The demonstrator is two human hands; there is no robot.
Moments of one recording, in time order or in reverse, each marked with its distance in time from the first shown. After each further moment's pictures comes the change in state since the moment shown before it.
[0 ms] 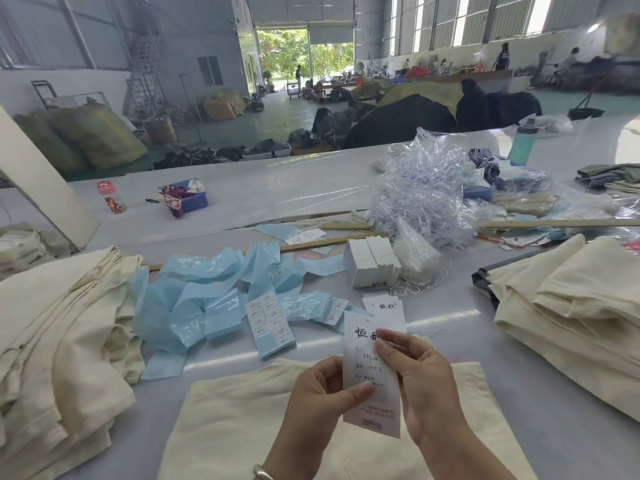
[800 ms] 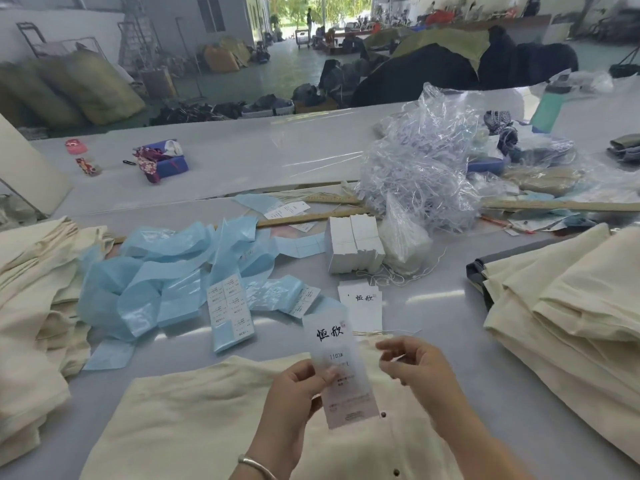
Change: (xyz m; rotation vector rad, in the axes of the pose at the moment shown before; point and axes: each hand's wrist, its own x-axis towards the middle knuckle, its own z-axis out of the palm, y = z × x) left_hand 0.084 -0.061 0.029 -0.047 0.305 -0.327; right_hand 0.120 -0.007 -0.107 -0.636 -0.158 0.039
